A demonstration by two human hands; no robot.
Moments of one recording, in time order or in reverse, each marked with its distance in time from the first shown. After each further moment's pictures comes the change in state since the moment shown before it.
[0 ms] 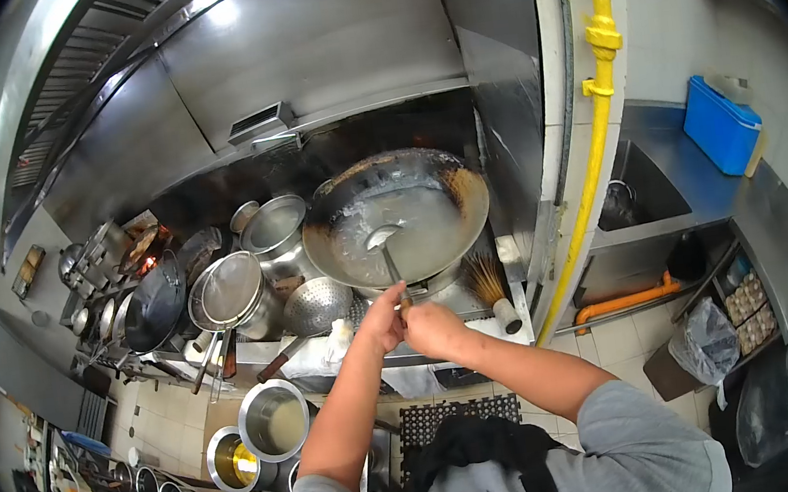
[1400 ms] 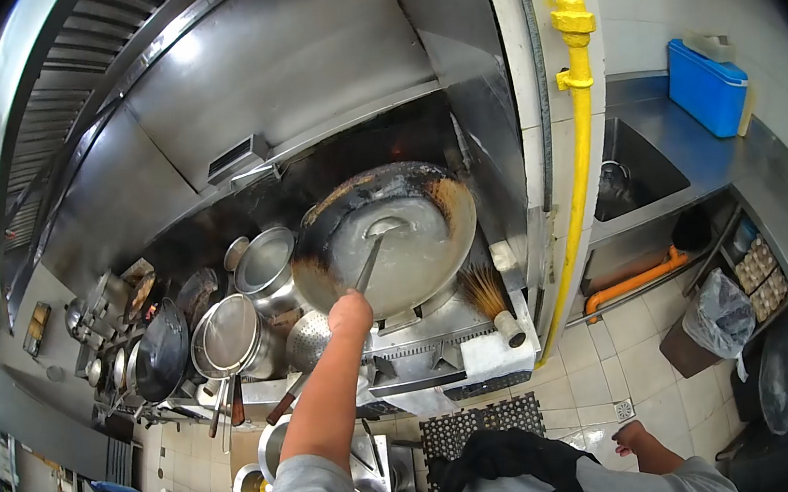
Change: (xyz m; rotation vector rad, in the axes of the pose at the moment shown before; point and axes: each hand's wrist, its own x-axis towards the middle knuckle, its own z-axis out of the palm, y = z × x) left_hand 0.073 0.073 -0.015 1.910 0.642 0.255; right_hand -0.429 0.310 0.170 0.787 -0.089 1.530
